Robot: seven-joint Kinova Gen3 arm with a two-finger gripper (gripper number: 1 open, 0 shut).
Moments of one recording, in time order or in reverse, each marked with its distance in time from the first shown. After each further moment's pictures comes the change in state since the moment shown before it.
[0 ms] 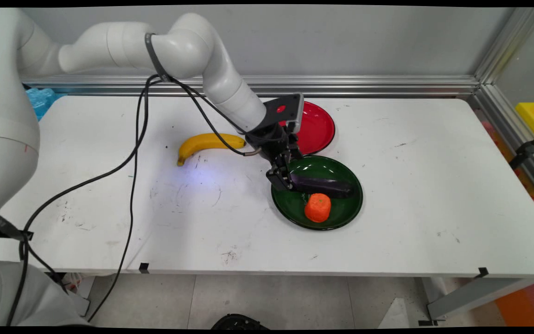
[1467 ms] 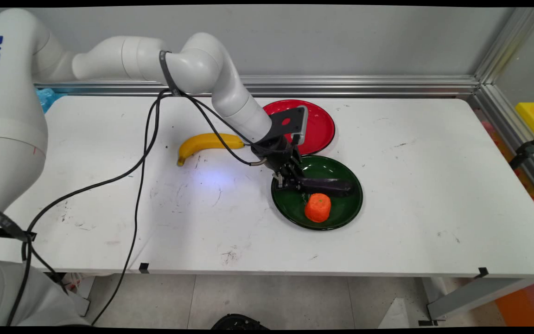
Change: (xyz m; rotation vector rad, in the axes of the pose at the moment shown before) arm -0.005 0.000 0.027 -0.019 0.004 -0.006
